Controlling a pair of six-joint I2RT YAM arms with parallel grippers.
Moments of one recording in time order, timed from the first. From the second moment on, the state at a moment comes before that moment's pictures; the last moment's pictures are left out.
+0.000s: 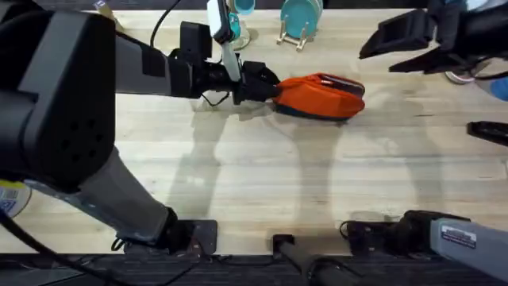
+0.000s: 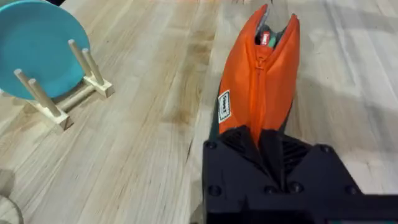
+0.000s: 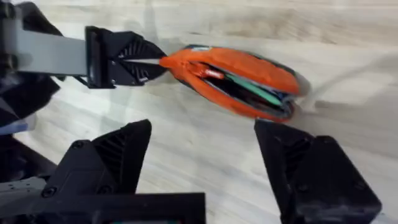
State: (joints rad) left arm -0.18 1.84 0.86 0.23 1.11 0.67; right arm -0.13 1.32 1.31 -1.11 -0.60 0.00
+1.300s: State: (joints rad) left arm -0.18 1.84 0.86 0.23 1.11 0.67; right arm 0.08 1.65 1.23 -0.80 -0.68 0.13
